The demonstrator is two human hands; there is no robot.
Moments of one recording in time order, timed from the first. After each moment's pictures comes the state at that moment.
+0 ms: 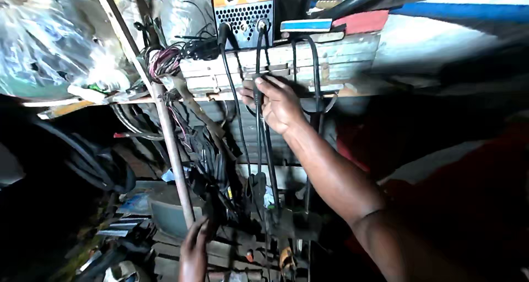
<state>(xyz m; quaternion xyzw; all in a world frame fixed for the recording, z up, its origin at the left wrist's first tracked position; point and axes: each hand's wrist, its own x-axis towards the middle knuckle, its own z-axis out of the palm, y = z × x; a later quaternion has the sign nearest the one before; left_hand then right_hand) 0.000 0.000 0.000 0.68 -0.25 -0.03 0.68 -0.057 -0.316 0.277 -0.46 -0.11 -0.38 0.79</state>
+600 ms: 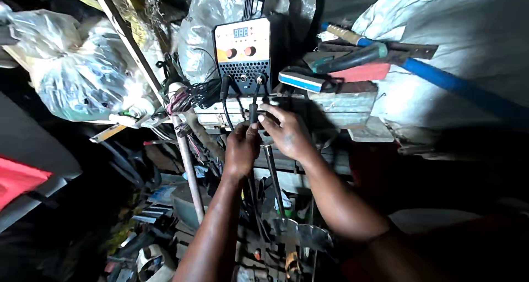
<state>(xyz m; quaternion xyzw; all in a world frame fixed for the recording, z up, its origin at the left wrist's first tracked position) -0.019 -0.239 0.322 0.64 -0.36 -0.08 0.67 -0.102 -0.366 0.334 -0.82 0.04 -0.42 0.39</state>
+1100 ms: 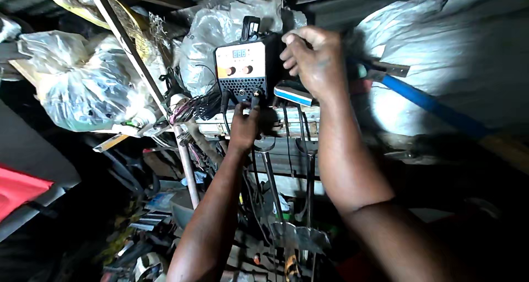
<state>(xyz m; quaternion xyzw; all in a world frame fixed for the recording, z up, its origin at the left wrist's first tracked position) 0.003 -0.282 0.380 0.70 -0.34 -0.06 0.62 -0.128 -0.424 0.480 -0.73 0.02 -0.57 0.38</state>
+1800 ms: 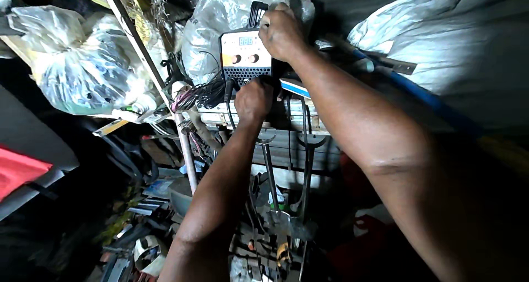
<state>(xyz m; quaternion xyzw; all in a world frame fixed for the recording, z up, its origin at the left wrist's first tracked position) -0.014 -0.316 0.438 0.91 -0.28 0.18 0.26 -0.034 -0.439 0.534 -0.88 0.14 -0.44 0.09</state>
